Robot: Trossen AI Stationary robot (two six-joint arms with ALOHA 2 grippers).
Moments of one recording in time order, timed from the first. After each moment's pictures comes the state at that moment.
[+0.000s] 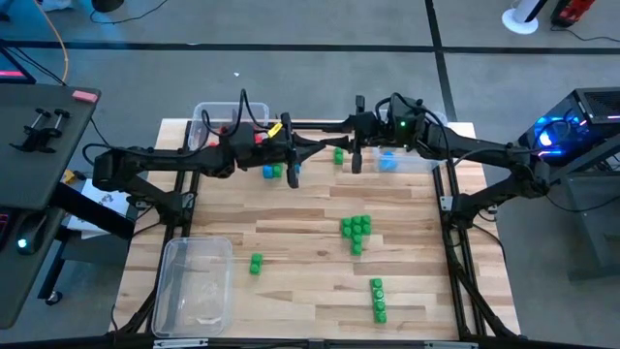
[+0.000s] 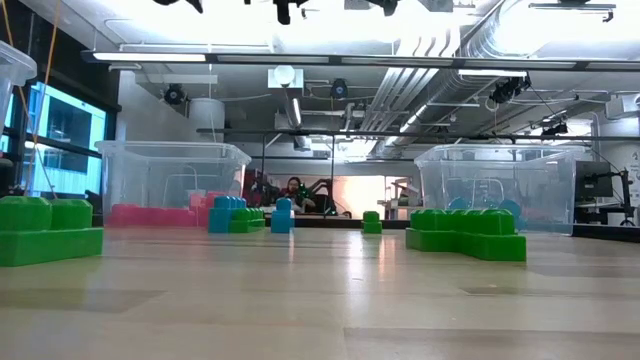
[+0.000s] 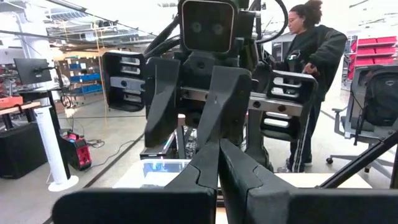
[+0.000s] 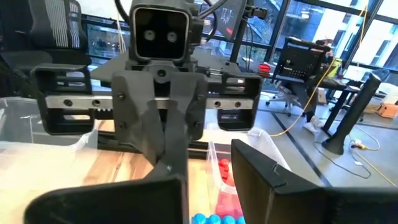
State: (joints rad) left arm 0.21 1.42 1.05 0.50 0.04 0.08; right arm -0.27 1.34 1.26 -0.02 -0.22 -0.22
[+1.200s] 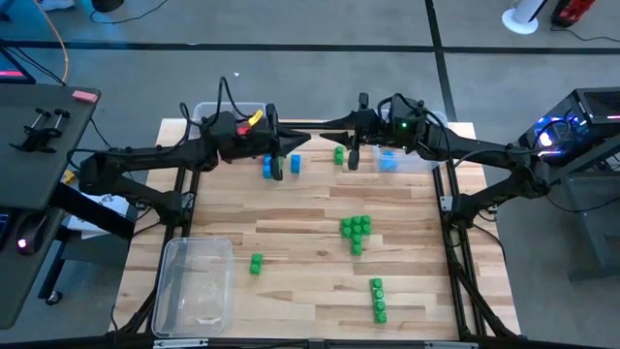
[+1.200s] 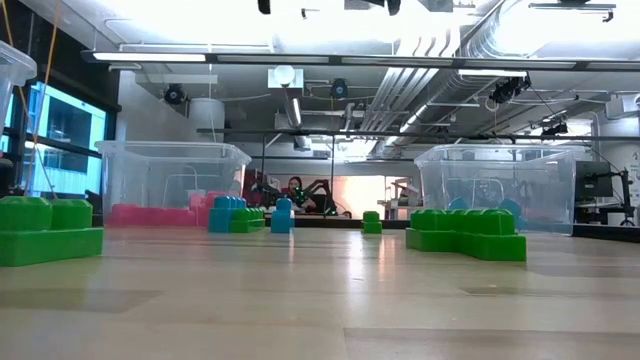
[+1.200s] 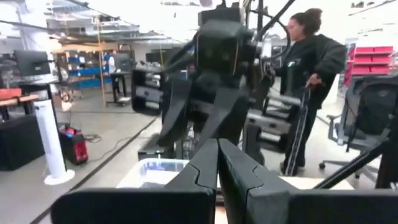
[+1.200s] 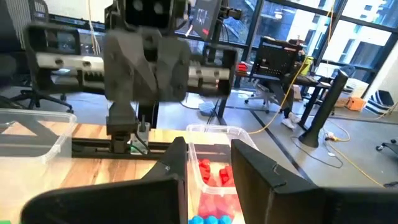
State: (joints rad) left arm 0.23 1.28 1.05 0.36 0.10 0.04; right arm -0.28 1.34 1.26 0.01 -0.10 -0.22
